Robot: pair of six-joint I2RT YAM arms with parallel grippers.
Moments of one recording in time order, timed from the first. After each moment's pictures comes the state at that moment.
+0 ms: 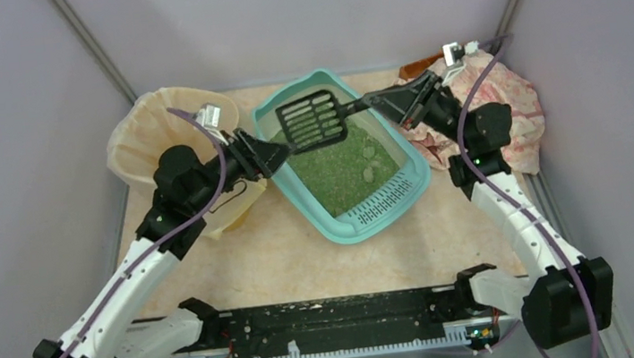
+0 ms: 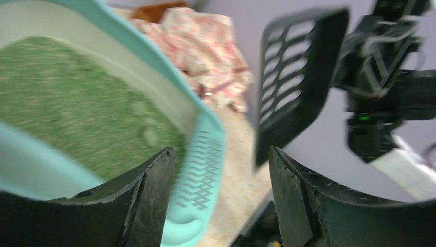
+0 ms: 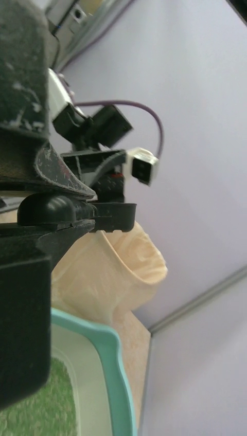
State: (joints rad) left arm -0.58 1.00 0.96 0.07 0.29 -0.74; right arm 0.25 1.06 0.87 0.73 -0.74 1.06
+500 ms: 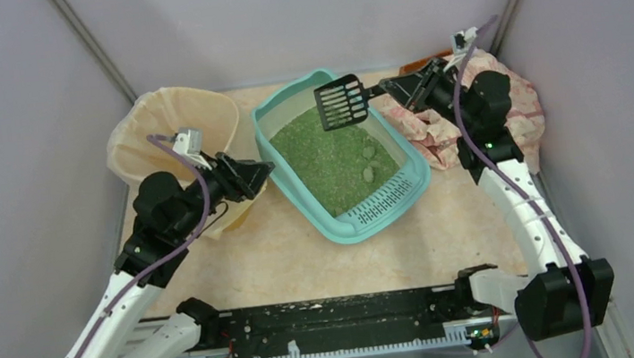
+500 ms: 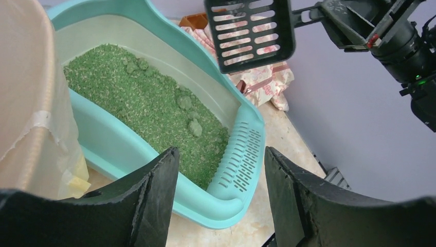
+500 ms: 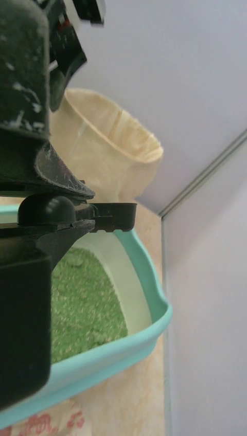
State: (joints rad) left arm -0.58 0.75 0.90 -0.18 0.11 -0.55; right arm 0.11 1.10 1.05 0.22 -0.58 0.74
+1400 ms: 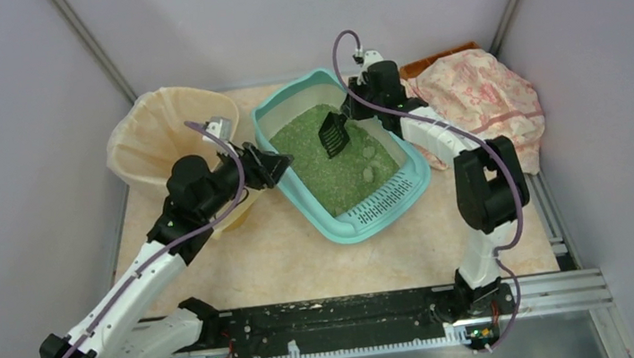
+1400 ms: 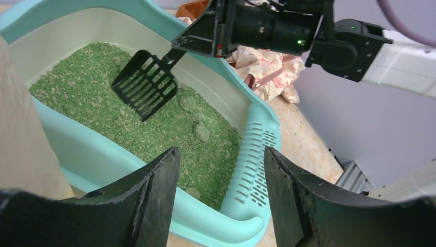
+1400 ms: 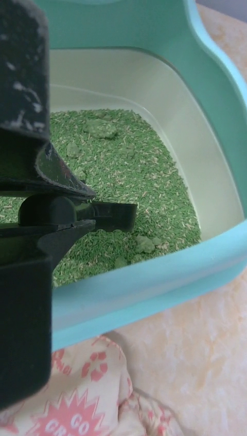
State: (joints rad) left arm -0.58 0.95 0.82 0.07 0.16 -0.49; right arm 0.36 1.79 1.39 -0.04 -0.16 0.27
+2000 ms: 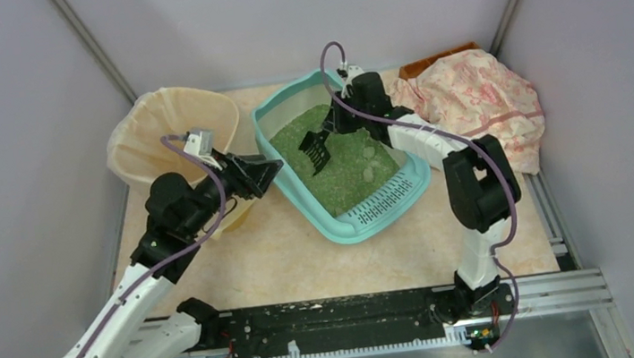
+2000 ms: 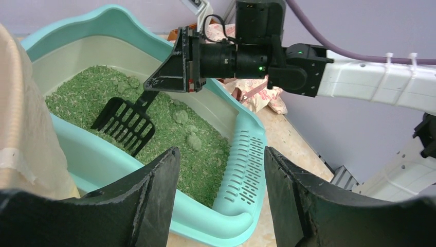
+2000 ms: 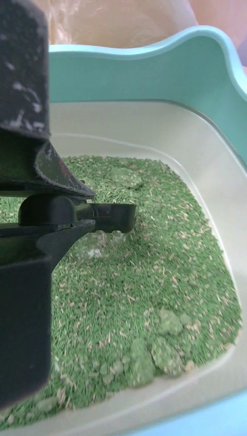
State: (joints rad) left arm -0.58 0.81 0.79 0.05 0.17 -0.49; right arm 0.44 1.84 1.37 -0.03 -0.26 0.38
